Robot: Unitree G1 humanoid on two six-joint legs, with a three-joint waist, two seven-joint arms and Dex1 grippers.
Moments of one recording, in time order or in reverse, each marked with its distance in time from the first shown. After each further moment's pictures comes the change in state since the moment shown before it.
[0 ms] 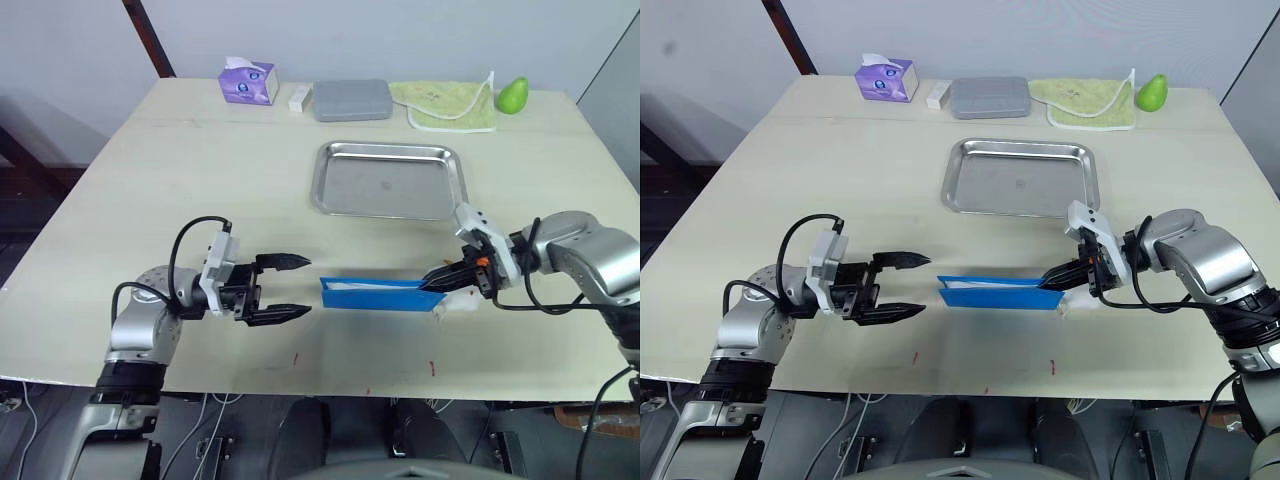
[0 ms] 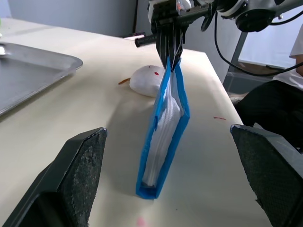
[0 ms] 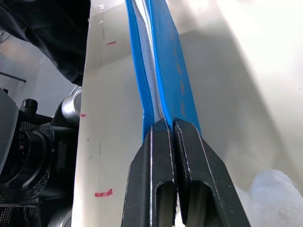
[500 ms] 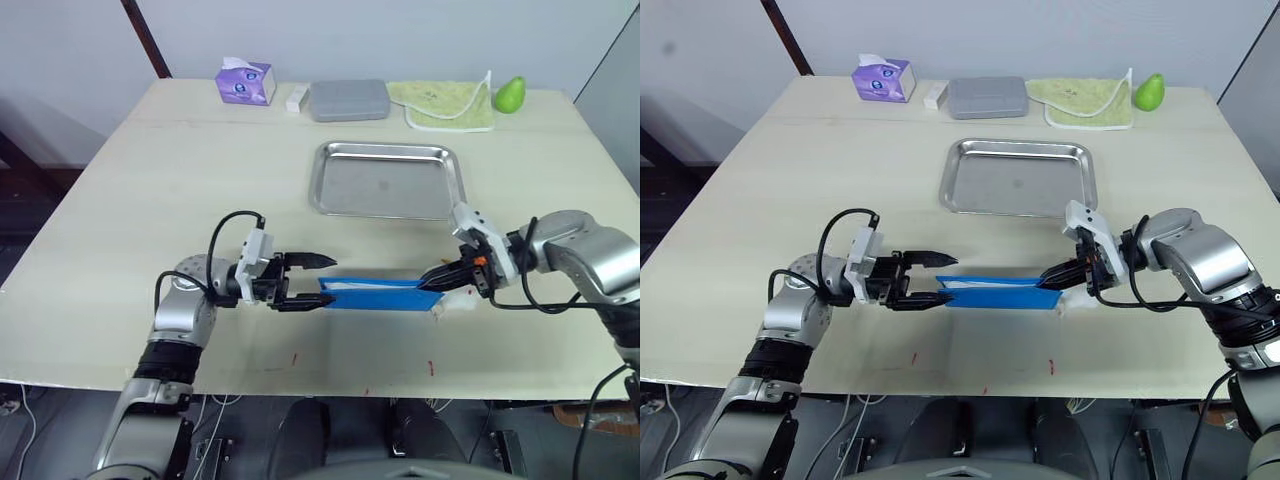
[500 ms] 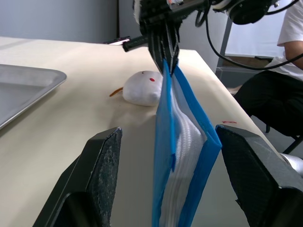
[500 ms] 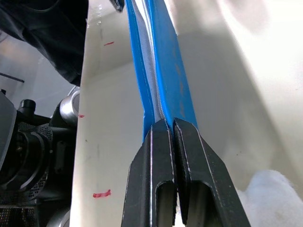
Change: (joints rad) left arm -0.107 -0.111 -0.080 0.120 0.091 -0.147 -0.013; right arm -0.014 0.021 0.000 0.001 -0.023 0.014 0.002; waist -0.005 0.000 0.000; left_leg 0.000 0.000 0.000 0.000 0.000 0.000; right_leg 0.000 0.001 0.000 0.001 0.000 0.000
